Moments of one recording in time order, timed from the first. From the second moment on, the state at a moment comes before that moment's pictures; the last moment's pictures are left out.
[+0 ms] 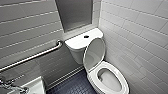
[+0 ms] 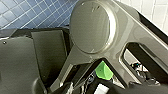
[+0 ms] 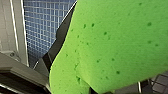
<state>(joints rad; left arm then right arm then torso) 1.06 2.19 -1.04 0.50 0.43 -0.63 -1.73 2.58 -2.33 -0.57 0.82 1.00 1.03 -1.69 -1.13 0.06</state>
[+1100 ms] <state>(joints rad) 1.33 2.38 -1.39 0.60 0.32 -0.61 -1.83 2.60 -2.28 -0.29 0.82 0.74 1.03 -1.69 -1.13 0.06</state>
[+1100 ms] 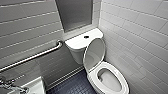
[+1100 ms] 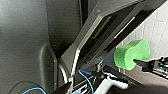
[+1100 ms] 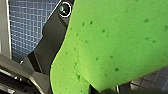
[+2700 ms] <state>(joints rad) 1.44 2.49 -1.68 0.60 0.18 -0.56 -1.59 2.21 -1.40 0.89 0.58 -0.50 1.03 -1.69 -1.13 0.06</state>
